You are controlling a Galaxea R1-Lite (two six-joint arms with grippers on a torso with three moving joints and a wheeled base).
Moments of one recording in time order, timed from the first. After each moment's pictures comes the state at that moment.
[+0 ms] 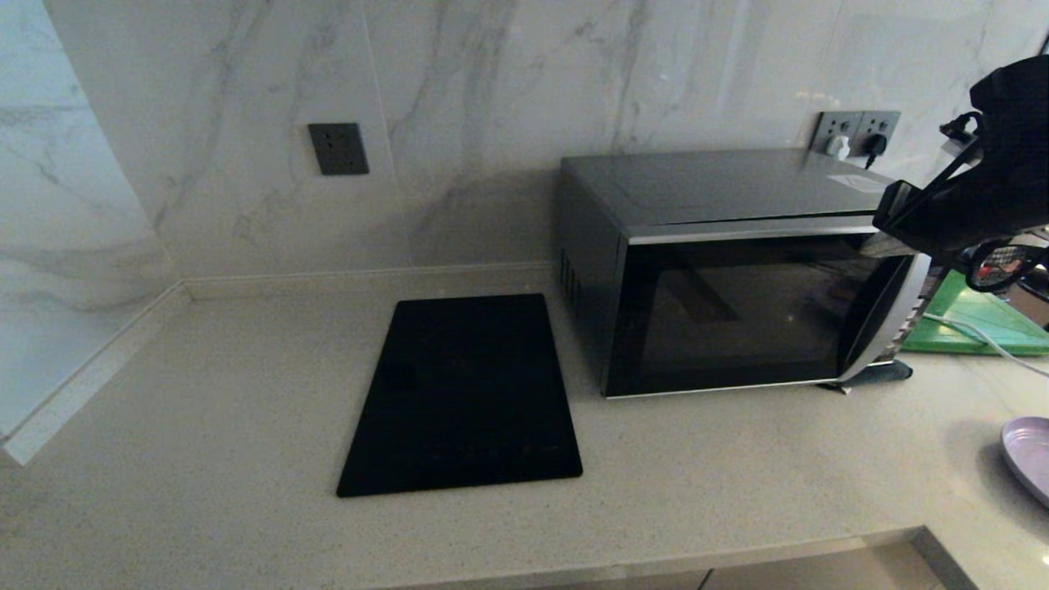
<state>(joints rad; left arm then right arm) 0.00 0.00 0.00 -0.01 0.03 -0.07 -0.10 1.95 -1.97 0.65 0.07 0.48</state>
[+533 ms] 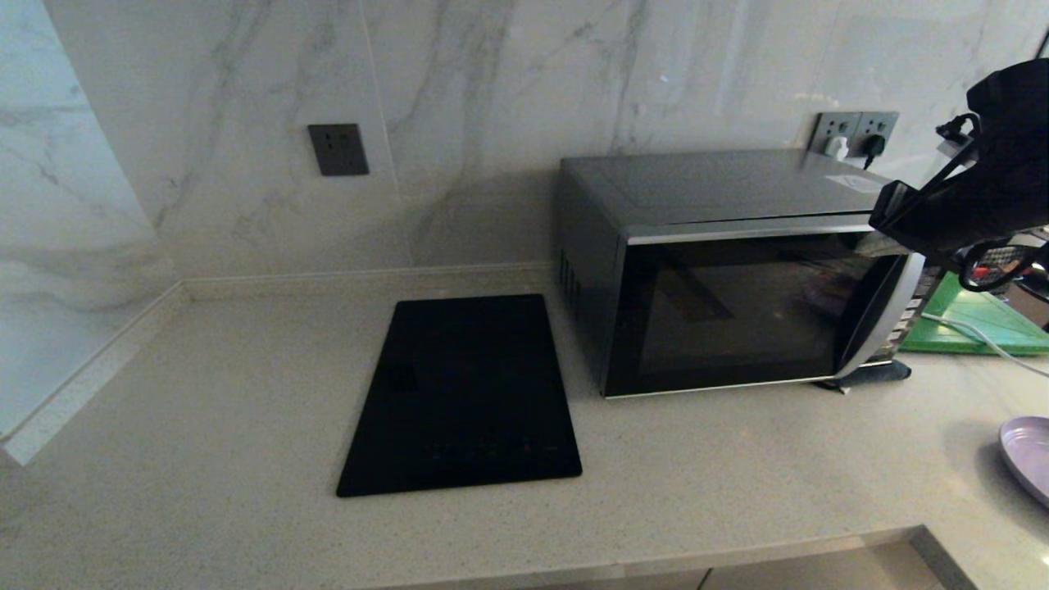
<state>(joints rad) 0.00 0.00 0.00 -0.01 0.03 -0.07 -0.10 1.97 -1.97 0.63 0.09 0.48</state>
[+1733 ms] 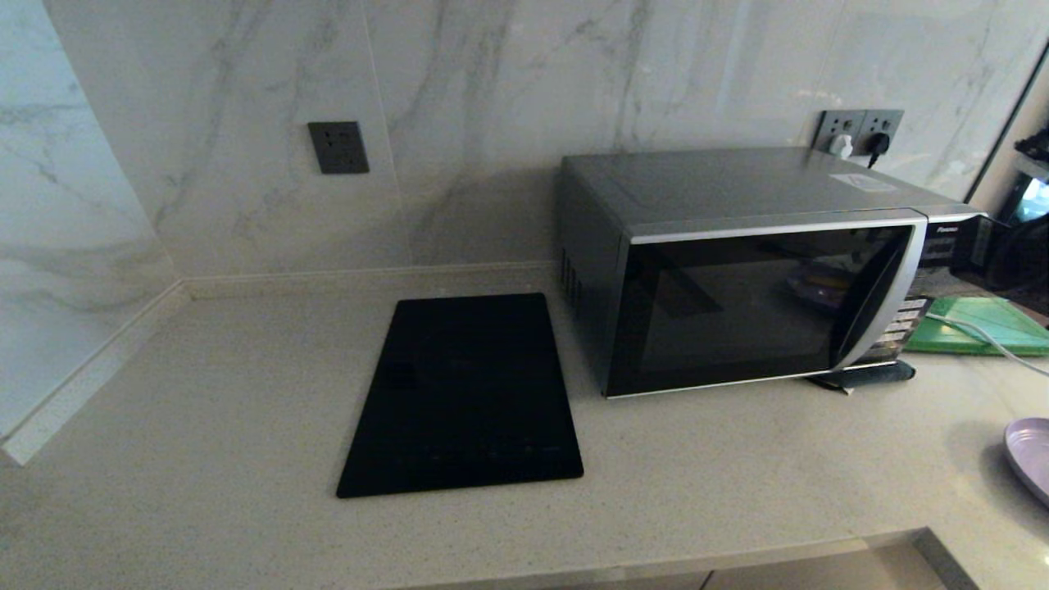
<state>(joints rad) 0.00 0.00 0.00 -0.01 0.03 -0.07 -0.11 1.58 -1.49 0.58 0.06 0.35</state>
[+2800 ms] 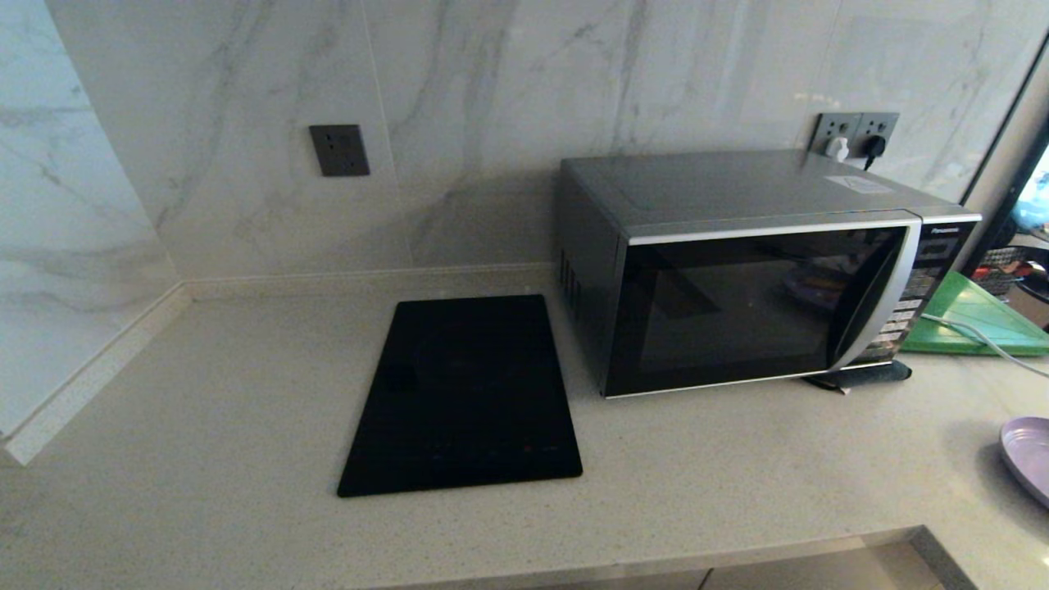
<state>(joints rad) 0.00 0.00 0.00 -0.01 0.03 -0.07 0.03 0.22 -0.94 0.73 -0.20 0.08</state>
